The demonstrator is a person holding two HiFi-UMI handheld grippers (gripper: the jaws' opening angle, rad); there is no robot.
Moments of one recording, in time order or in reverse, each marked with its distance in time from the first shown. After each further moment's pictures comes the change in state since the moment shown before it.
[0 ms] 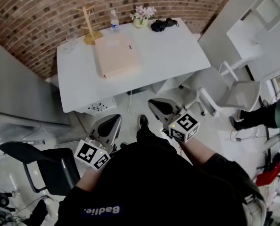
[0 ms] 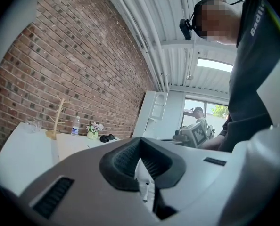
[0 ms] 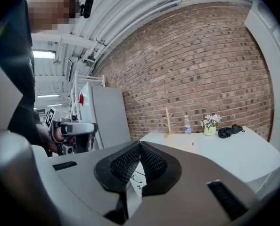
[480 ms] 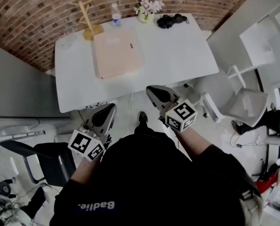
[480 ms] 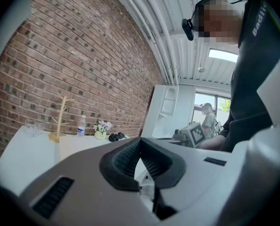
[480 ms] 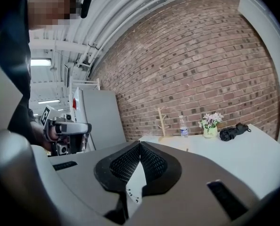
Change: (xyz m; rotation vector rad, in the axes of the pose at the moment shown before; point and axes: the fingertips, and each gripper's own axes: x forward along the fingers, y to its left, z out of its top) left arm 0.088 0.065 0.012 0.003 0.064 0.098; right arm 0.059 -0.112 0.014 0.044 -0.021 0.039
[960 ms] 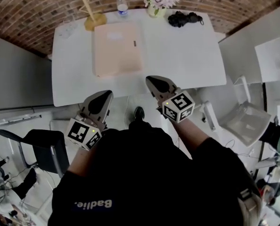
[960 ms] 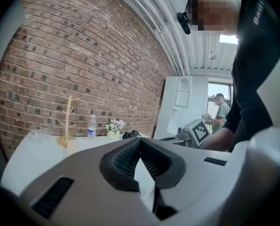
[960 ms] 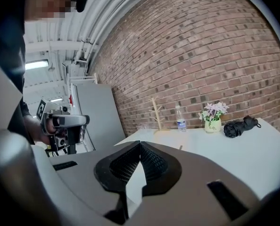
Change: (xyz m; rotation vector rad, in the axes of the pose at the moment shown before) left arm 0.085 0.065 -0.005 0.055 0.054 0.143; right arm 0.063 -0.102 -0.020 0.014 0.077 0.062
